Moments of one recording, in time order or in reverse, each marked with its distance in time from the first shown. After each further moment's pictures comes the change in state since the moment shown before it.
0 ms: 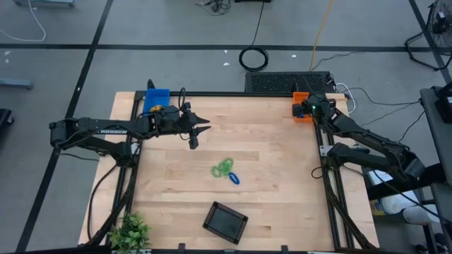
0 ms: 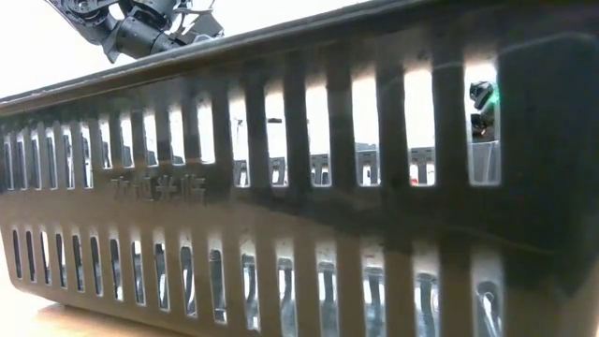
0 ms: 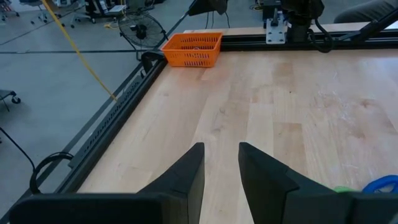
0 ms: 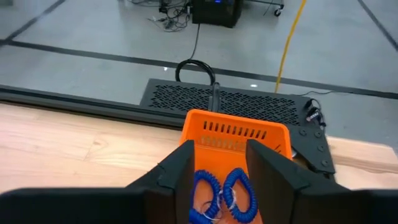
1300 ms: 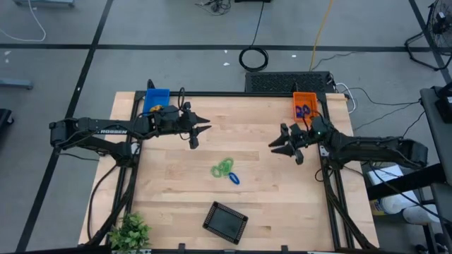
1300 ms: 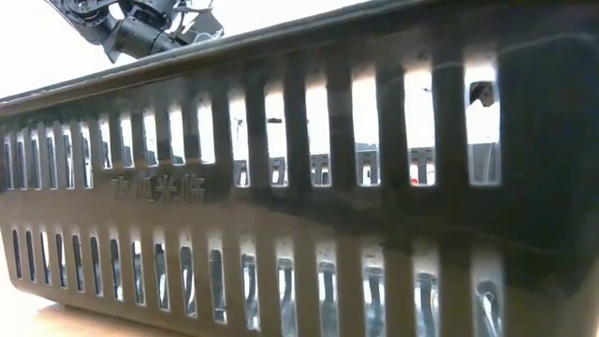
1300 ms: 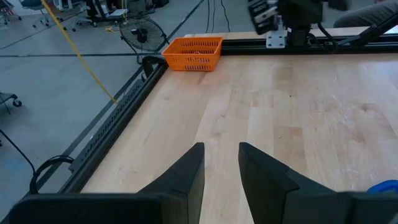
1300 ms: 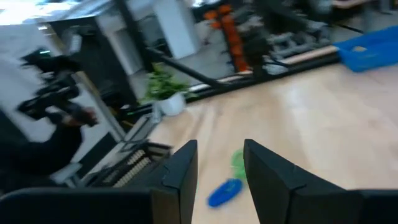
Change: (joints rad) left arm 0.000 0.000 0.000 0.015 0.000 0.000; right arm 0.411 -0.003 -0.289 0.855 -1.236 0.017
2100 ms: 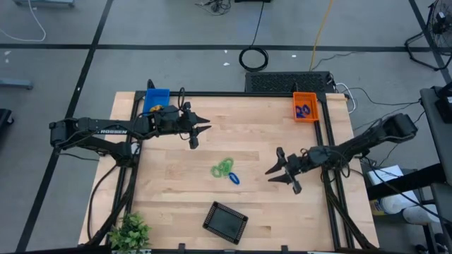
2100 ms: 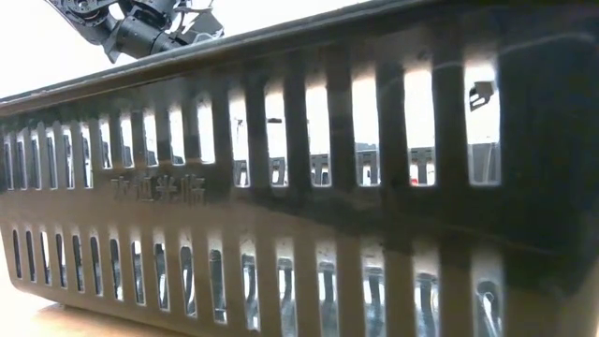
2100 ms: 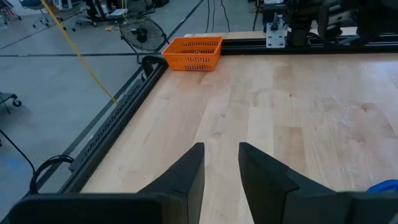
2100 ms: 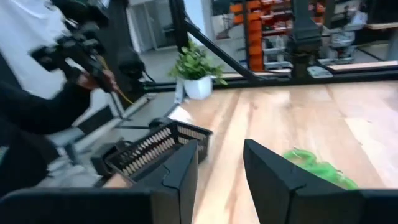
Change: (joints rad) left arm 0.000 0.000 0.000 0.000 0.000 0.000; right arm 0.681 0.203 -0.016 0.224 0.625 -0.145
